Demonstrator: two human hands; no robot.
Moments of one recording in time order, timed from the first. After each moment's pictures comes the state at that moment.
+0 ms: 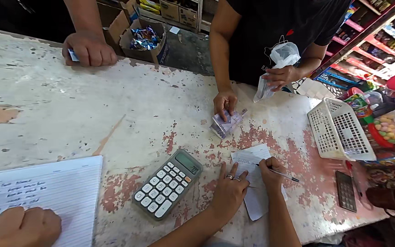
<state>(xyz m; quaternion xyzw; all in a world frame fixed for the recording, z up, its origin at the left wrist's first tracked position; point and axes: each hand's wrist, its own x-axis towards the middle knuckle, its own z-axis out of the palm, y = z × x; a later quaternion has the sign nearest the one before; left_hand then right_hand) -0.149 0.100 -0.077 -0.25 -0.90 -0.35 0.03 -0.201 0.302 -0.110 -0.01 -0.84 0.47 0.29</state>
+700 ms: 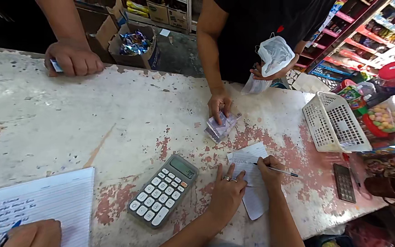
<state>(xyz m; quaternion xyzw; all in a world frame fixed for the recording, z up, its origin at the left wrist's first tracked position) -0.149 0.101 -0.078 -0.25 -0.90 -0.35 0.05 -0.199 0.303 -0.103 -0.04 -0.82 0.50 0.28</state>
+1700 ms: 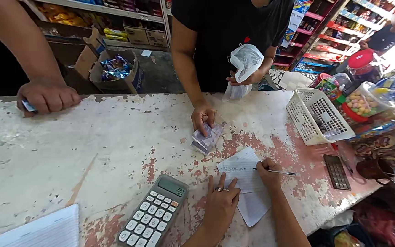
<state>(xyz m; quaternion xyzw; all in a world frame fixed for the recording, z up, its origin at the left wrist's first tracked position) -0.147 0.101 -0.092 -0.25 -0.89 -0.37 0.10 -0.192 0.329 -0.109 -0.05 -0.82 0.49 0.29</state>
